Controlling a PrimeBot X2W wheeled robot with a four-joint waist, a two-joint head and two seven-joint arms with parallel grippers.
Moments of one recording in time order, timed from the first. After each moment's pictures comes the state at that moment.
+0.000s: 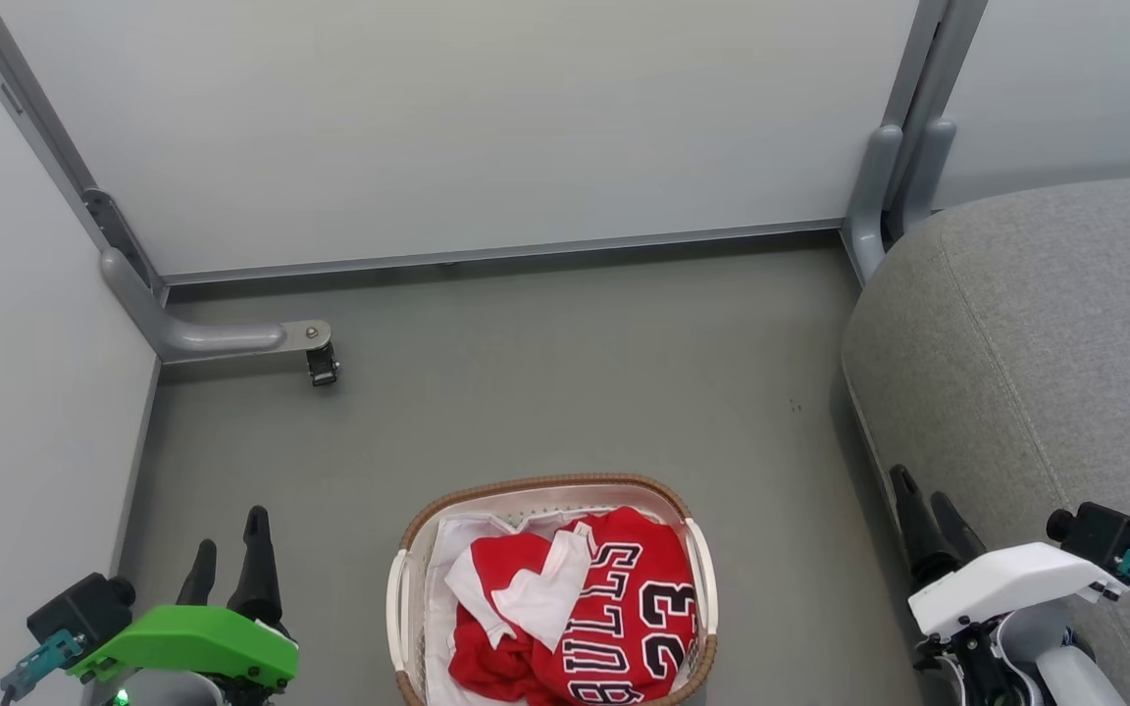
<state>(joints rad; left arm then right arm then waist) -0.07 0.12 -0.06 0.37 -0.82 -0.05 -0.07 -0.14 -0.10 0.06 0.40 0.91 0.13 -0.07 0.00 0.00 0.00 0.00</state>
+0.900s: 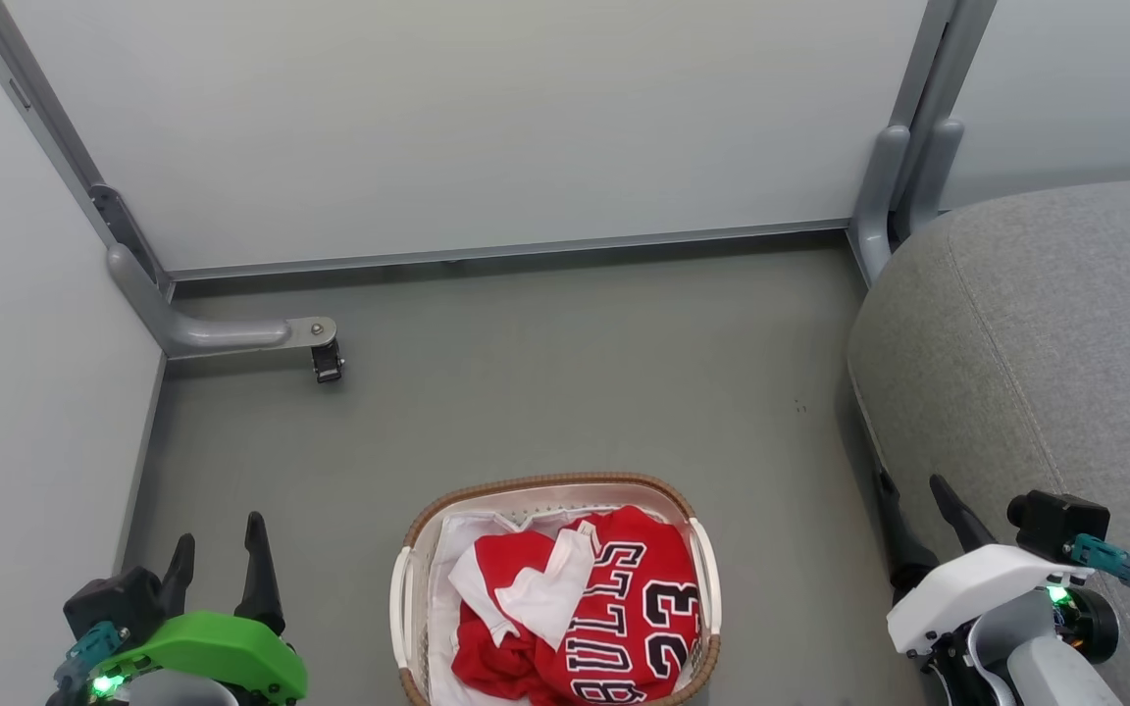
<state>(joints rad) -0.07 0.15 -0.10 0.39 -0.51 0.01 -0.15 -0.16 -0.11 0.09 0.45 0.54 0.13 -0.15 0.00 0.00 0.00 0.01</state>
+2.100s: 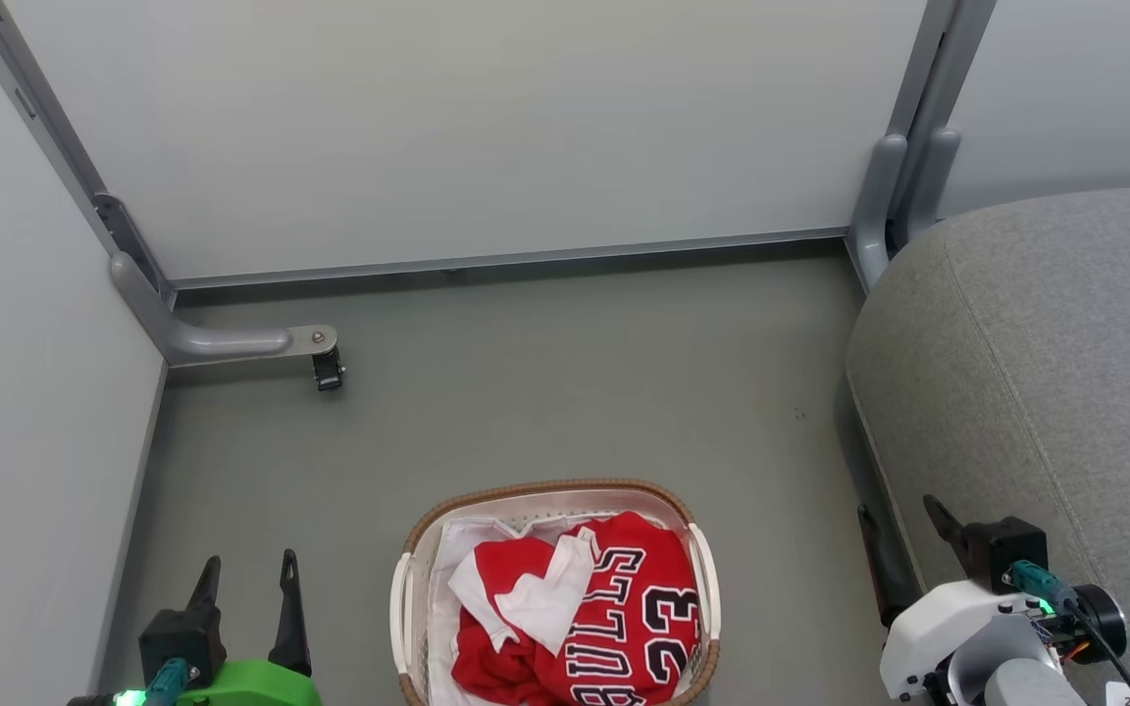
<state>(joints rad) -0.03 0.12 -0.09 0.44 -0.19 -0.01 -0.23 -0.17 -0.10 0.07 0.55 0.16 0.13 -0.23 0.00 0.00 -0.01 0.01</state>
